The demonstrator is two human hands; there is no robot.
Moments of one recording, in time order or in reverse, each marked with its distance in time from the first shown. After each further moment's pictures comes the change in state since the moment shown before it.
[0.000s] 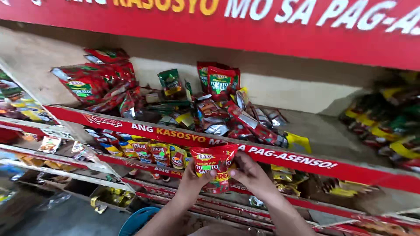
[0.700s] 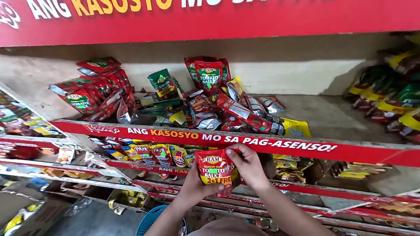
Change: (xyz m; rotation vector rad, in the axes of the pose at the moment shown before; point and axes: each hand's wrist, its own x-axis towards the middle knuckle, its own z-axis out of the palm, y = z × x) left_hand -0.004 -0.011 -0.011 0.432 -0.214 0.063; right_hand 0.009 0.017 0.009 -0.006 0.329 0.024
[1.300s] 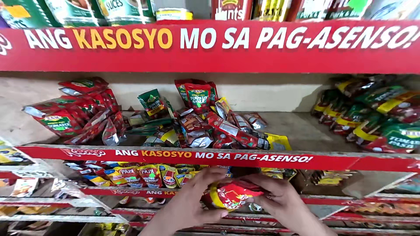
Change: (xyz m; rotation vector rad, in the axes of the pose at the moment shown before) left_hand 0.036 0.051 -0.012 0.433 -0.286 0.747; right_hand -0.045 -0.055 -0.063 -0.326 -0.156 -0.406
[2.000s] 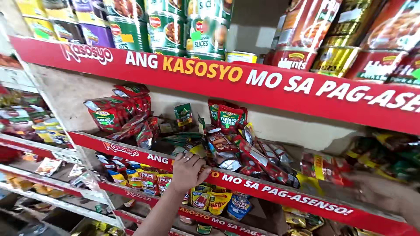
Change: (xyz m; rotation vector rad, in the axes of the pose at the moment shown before) left_hand -0.003 -0.111 -0.071 1.060 0.462 0.072; right_hand 0.084 0.092 -0.199 -0.039 0.295 1.186
